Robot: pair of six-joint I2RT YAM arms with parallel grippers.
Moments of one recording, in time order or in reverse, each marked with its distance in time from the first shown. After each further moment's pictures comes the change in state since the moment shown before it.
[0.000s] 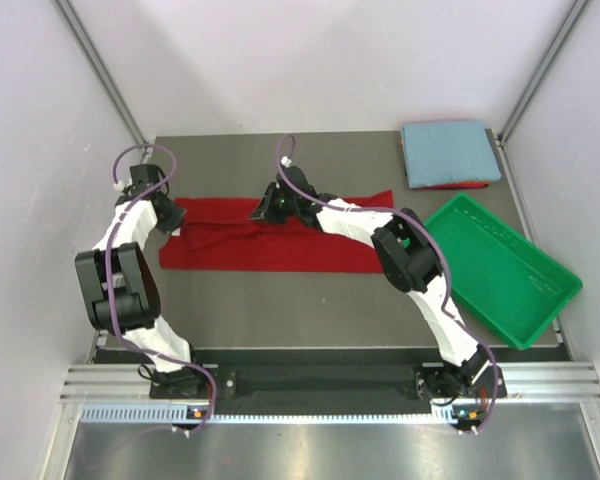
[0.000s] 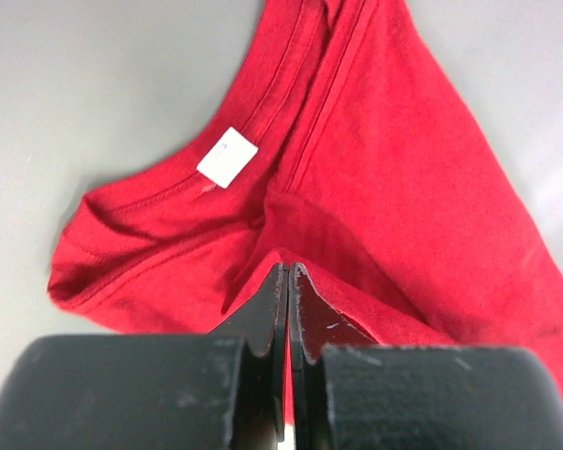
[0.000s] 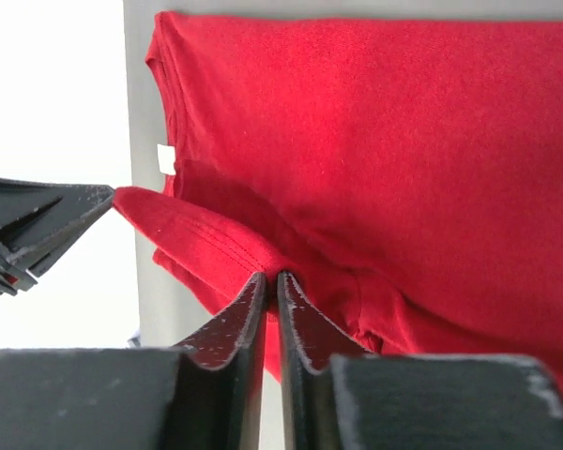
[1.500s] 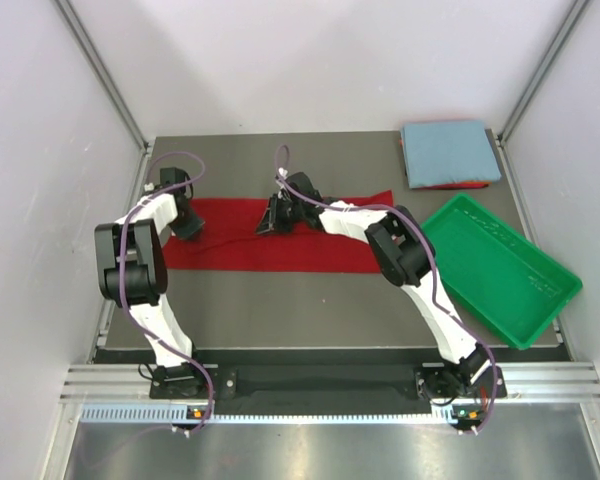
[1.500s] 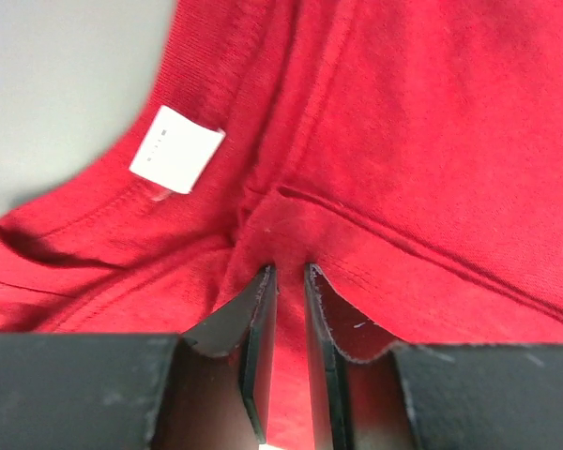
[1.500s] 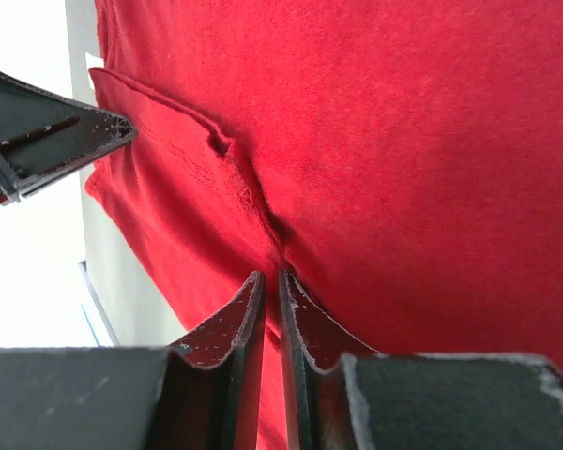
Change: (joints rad) left arm -0.101 0.201 0.051 -0.027 -0.073 0.100; right arm -0.045 0.111 0.016 0.004 -0.222 -0.164
